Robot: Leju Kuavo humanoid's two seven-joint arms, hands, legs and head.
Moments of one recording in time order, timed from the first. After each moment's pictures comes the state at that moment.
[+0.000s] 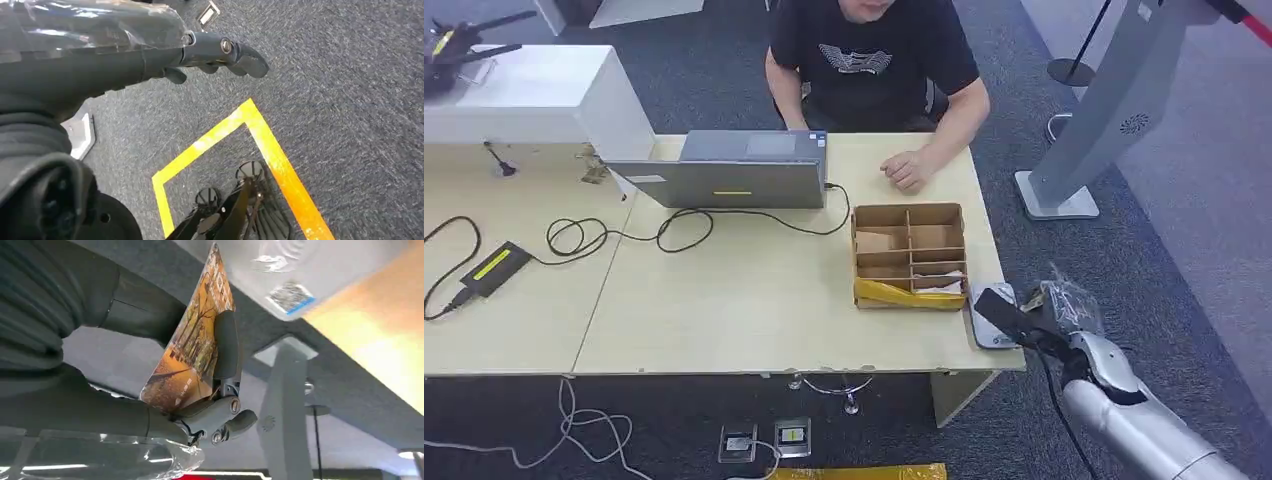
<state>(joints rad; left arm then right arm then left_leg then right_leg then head) -0.16 -0.10 1.53 -0.14 -0.60 0.45 -0.04 -0.53 -0.58 0.83 -1.19 0.54 -0.42 0.41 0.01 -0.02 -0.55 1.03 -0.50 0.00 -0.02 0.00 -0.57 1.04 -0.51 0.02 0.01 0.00</state>
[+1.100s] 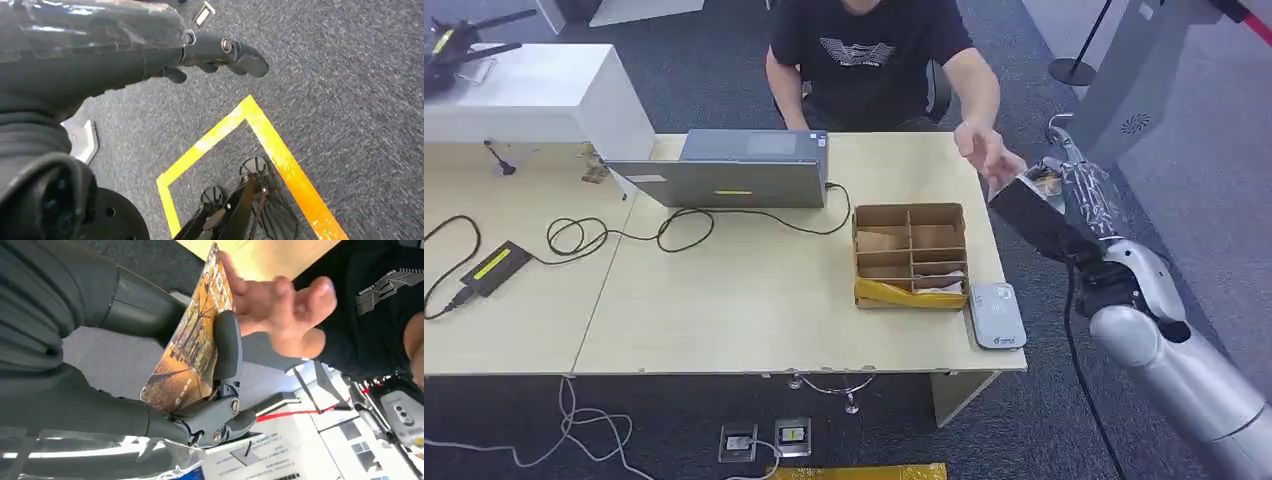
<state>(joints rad) -0.17 -0.11 1.52 -0.14 -0.65 0.43 -0.02 -0.70 -0.57 0.65 -1.56 0.52 -0.32 0.41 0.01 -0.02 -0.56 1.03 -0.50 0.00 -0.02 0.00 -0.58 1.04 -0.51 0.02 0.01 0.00</state>
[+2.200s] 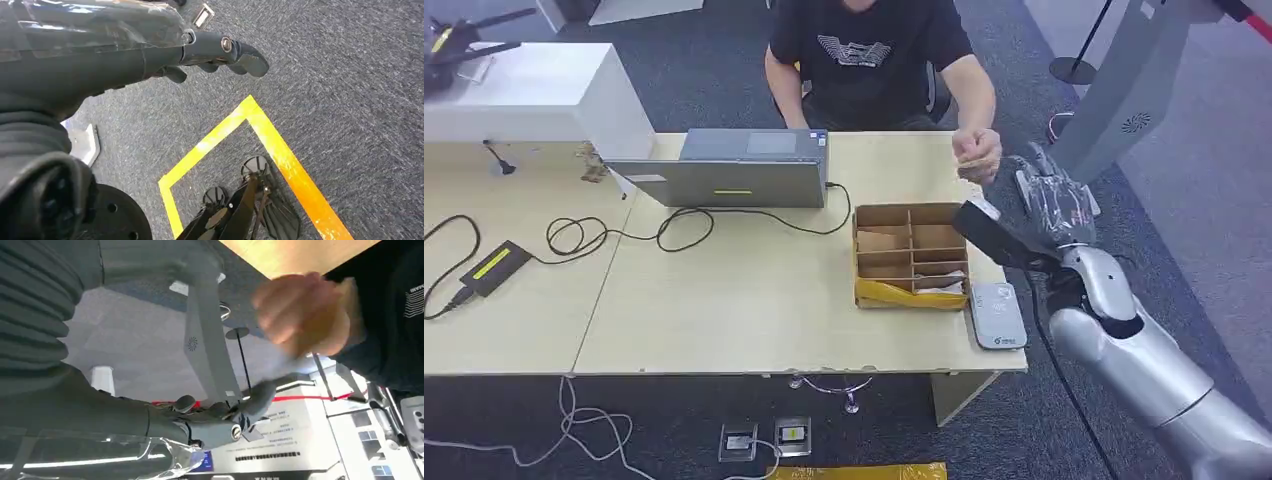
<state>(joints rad) -0.18 -0.11 1.52 -0.14 -0.67 0.44 0.00 -0.74 -0.50 0.76 -1.36 0.71 -0.37 0.43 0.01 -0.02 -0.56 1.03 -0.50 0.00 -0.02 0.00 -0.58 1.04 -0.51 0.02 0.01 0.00</state>
